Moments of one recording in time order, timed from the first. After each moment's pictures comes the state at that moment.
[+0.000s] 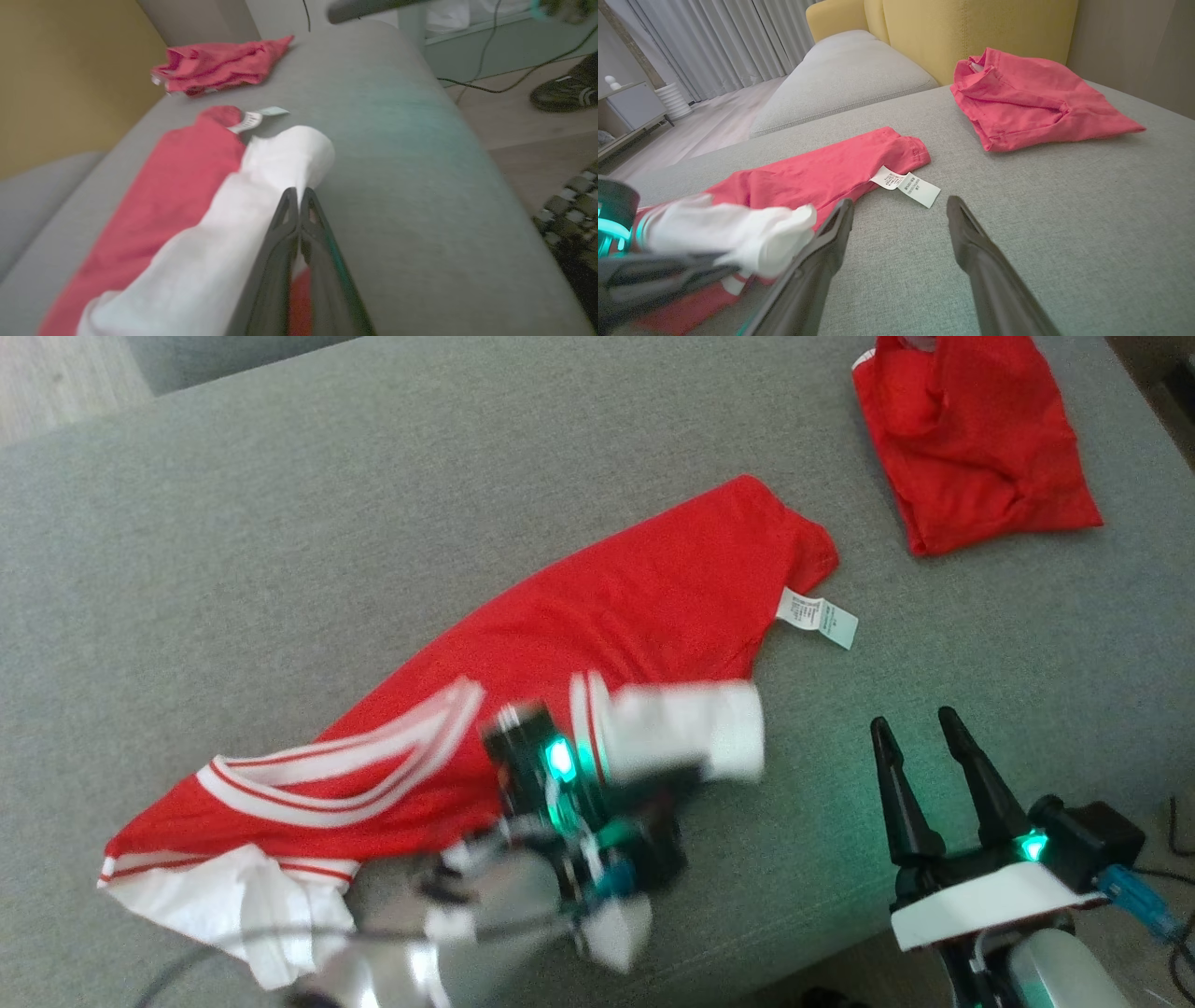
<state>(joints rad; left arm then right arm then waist) -0.64 0.05 -0.97 0.70 0.13 -0.11 -0.20 -0.02 -0.17 0.22 0.21 0.36 0.12 -0.26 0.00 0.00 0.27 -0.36</state>
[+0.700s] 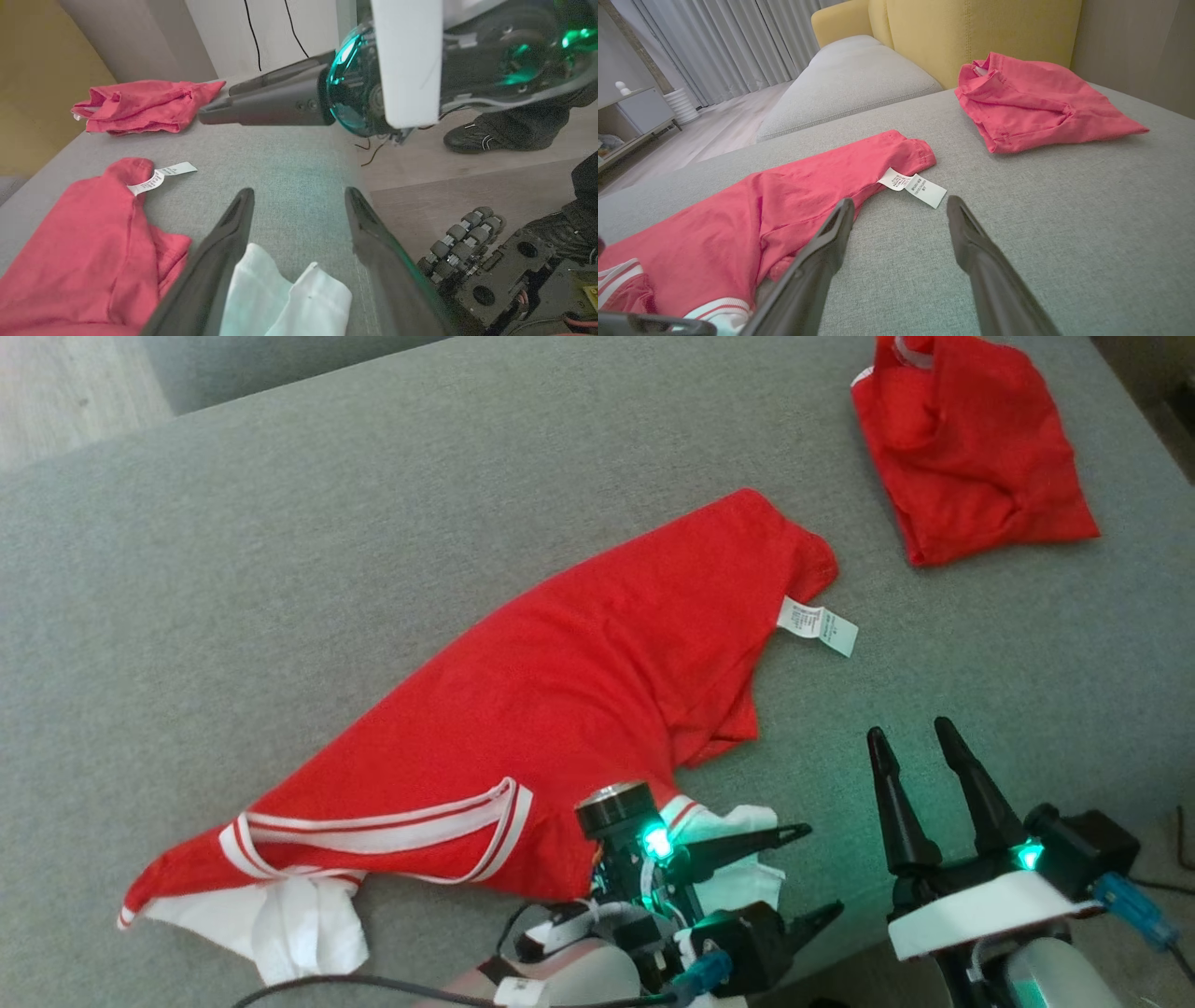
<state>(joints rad) -0.49 0.06 -1.10 0.38 0.02 -0.12 0.02 -0.01 -0.16 0.22 0.21 0.36 0.12 -0.26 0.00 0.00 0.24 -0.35</state>
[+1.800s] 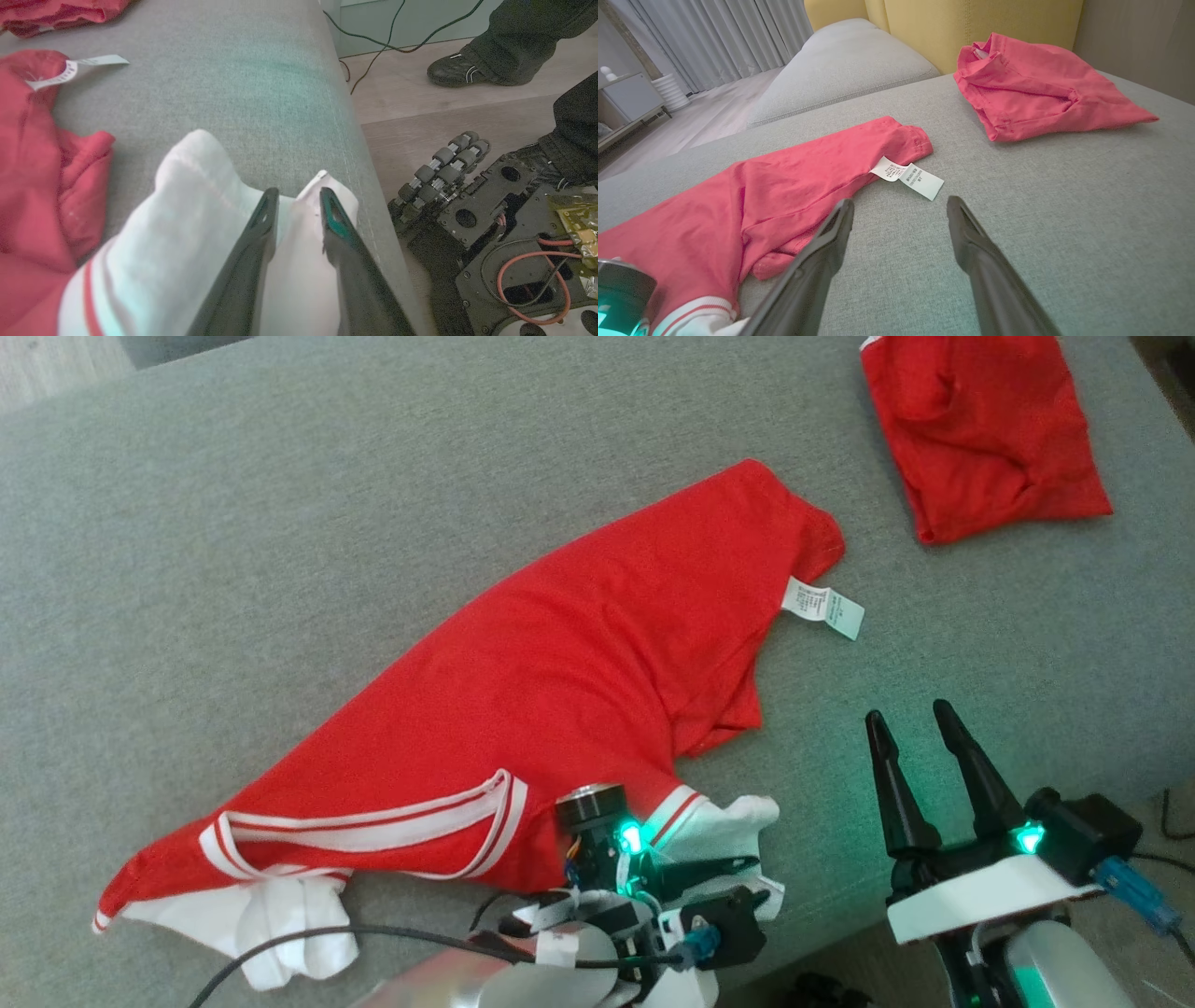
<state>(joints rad) -0.62 0.06 -1.29 0.59 -0.13 -0.10 0.07 -0.03 -0.17 0.23 0.21 0.37 0.12 -0.26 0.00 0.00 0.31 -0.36</state>
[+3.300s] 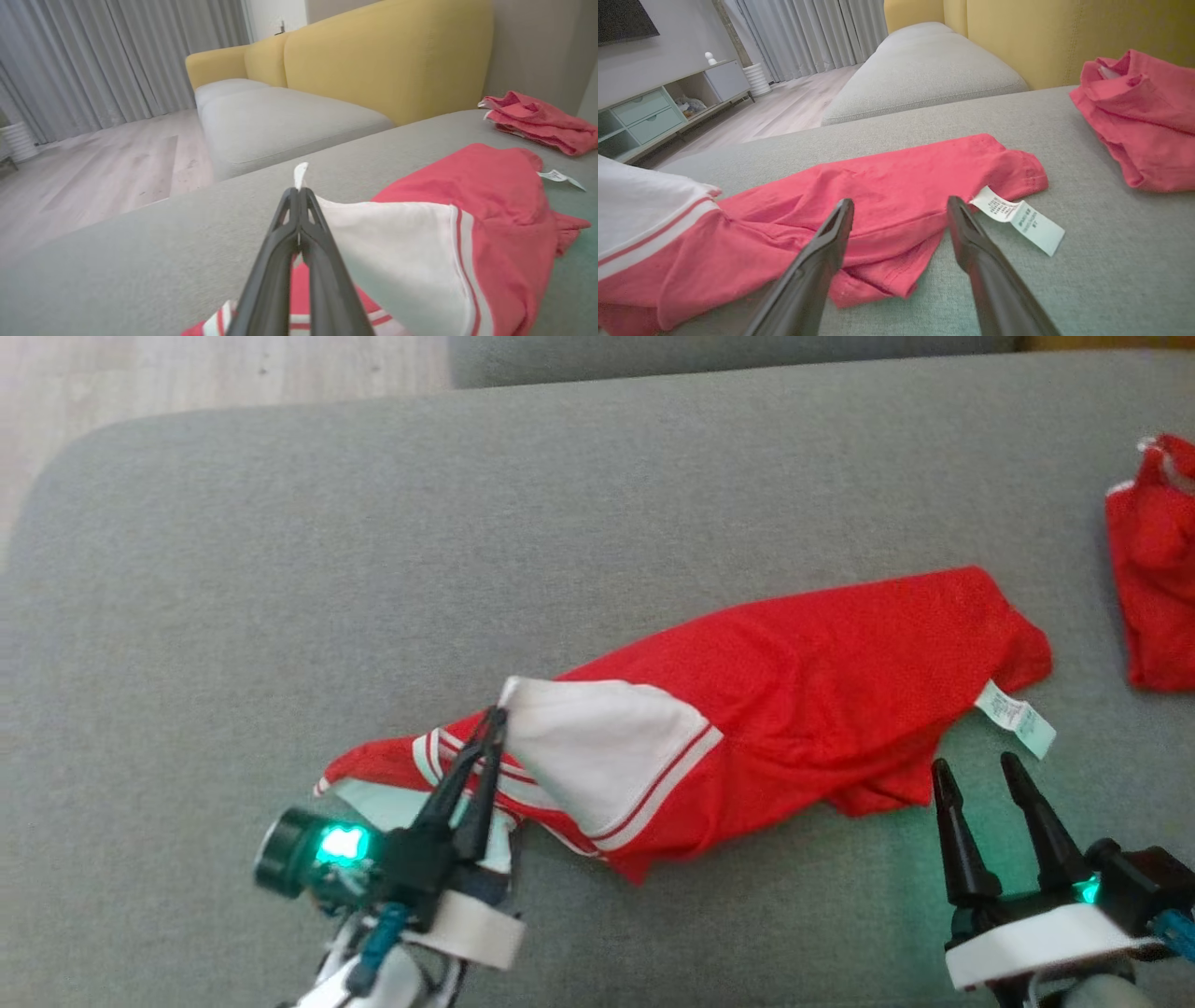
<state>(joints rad) -0.30 0.37 -0.87 0.07 -0.37 0.43 -0.18 0.08 -0.20 0.14 0.20 0.35 0.12 -0.26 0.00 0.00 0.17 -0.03</state>
